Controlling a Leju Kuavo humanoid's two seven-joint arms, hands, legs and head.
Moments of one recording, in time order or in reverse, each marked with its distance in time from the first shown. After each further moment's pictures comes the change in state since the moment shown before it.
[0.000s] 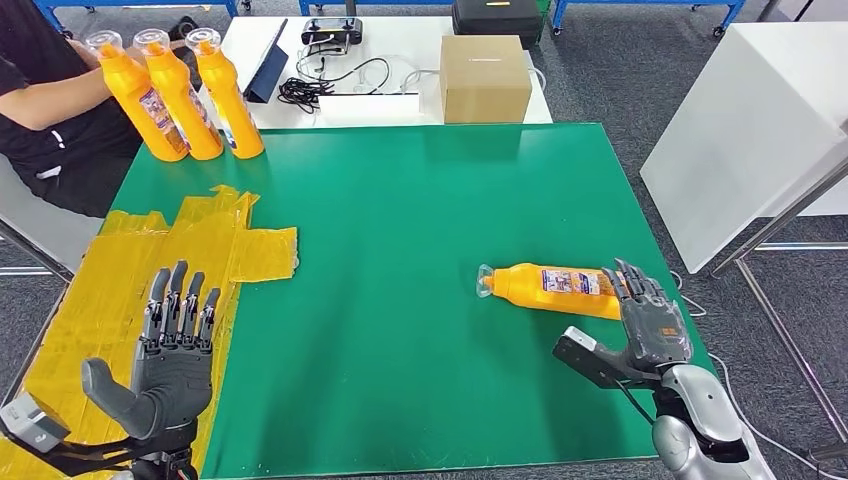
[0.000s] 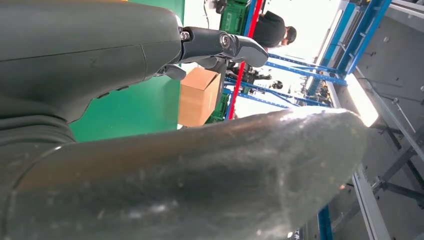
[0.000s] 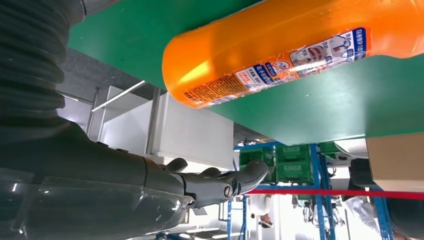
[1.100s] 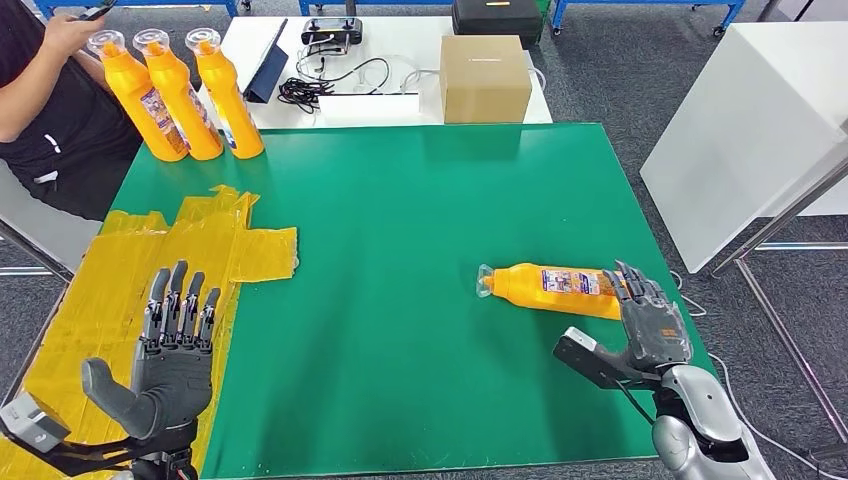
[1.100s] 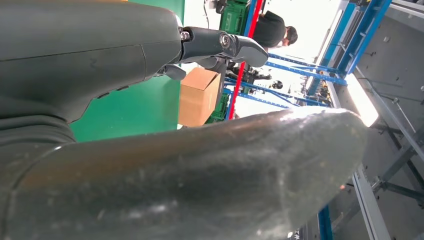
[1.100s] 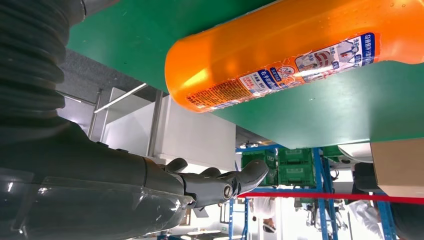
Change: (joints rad) left arm 0.000 0.000 0.000 0.000 0.000 0.000 0.000; right arm -0.002 0.000 0.001 0.014 0.000 0.000 0.003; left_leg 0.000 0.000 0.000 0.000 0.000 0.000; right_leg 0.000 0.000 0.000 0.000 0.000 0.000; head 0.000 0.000
